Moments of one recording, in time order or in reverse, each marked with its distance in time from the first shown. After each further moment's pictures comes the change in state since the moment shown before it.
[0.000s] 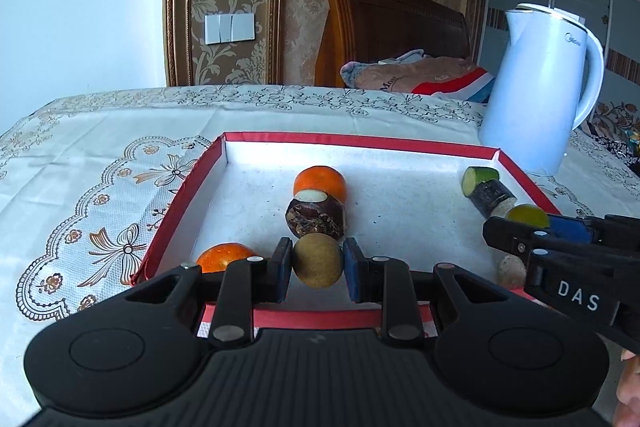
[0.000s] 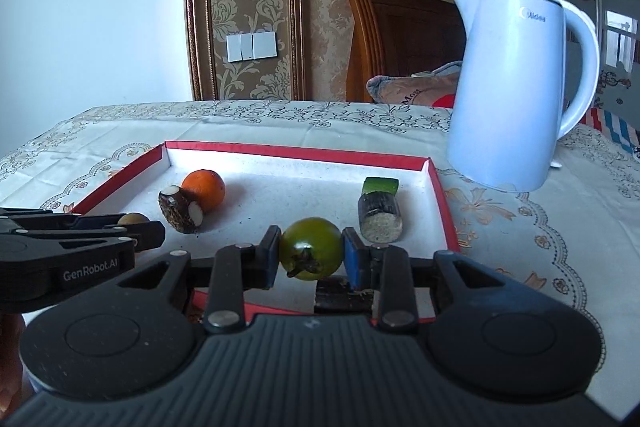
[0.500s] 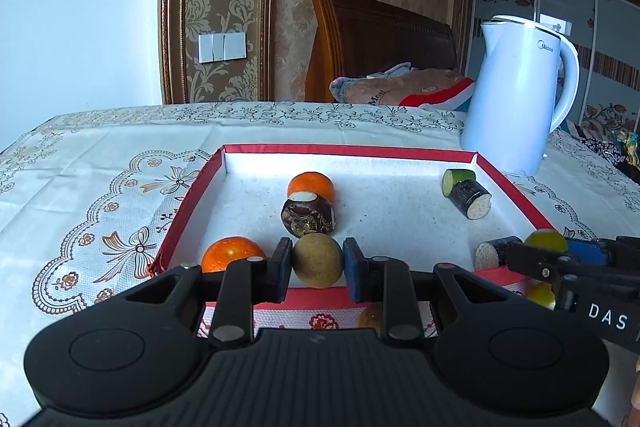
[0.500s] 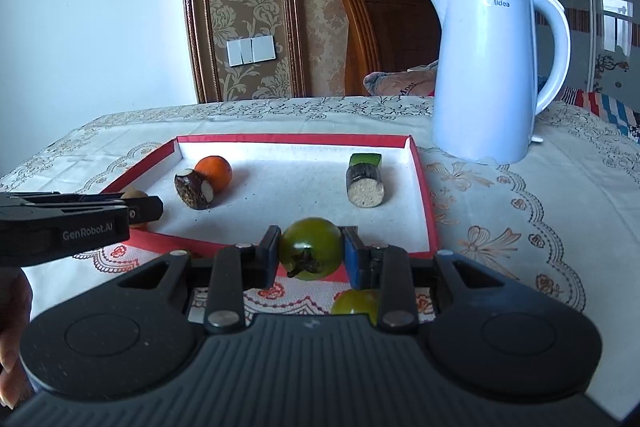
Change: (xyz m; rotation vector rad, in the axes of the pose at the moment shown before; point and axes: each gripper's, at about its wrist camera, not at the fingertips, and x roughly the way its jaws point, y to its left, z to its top) left arm -0.031 -0.001 -0.011 0.028 -0.057 -0.027; right arm -0.041 -0.012 -0.021 0.043 -0.016 0.001
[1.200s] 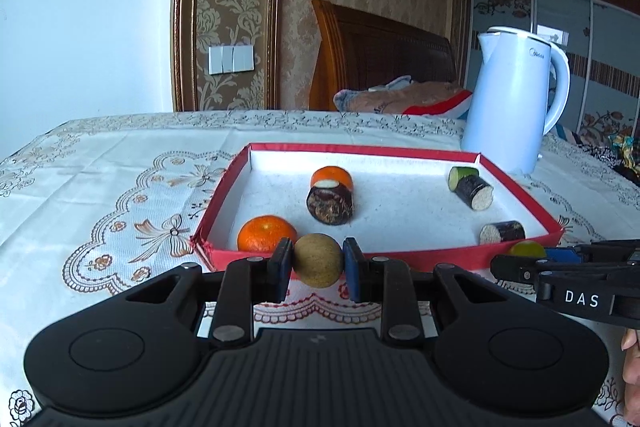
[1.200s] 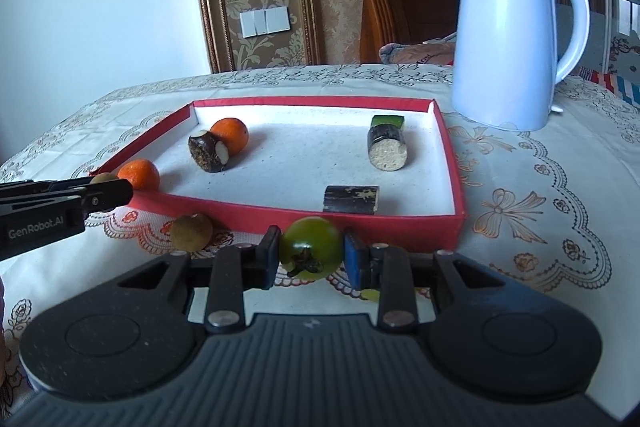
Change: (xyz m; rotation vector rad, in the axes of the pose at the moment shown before) left arm -0.031 0.019 -0.021 0.007 -0.059 -0.004; right arm 0.005 0.004 -0.017 0.010 0.074 0.052
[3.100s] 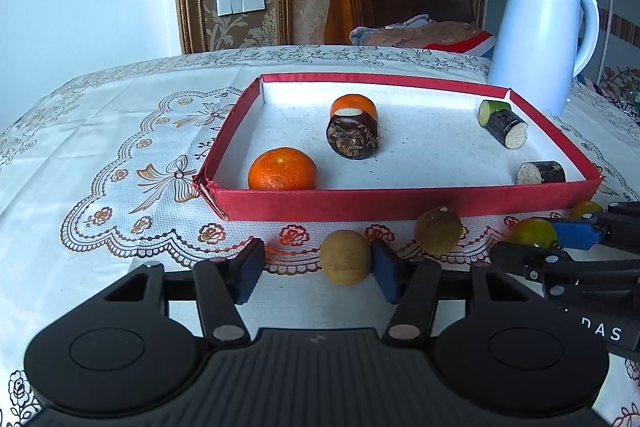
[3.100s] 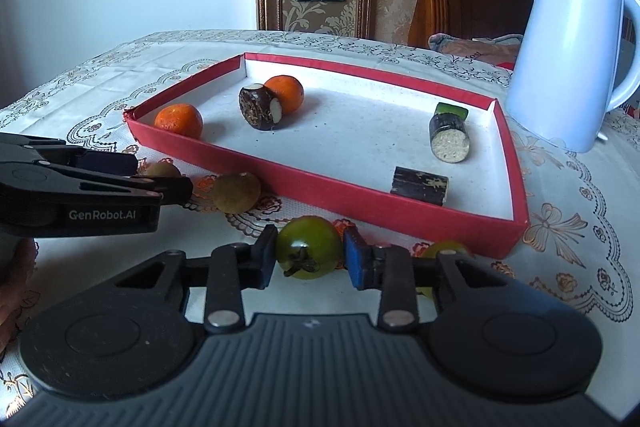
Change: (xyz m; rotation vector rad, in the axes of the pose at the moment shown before) left arm 0.030 0.005 -0.011 0.027 0.200 0.050; right arm 0.014 0.031 -0.003 -0.194 0.108 0.073
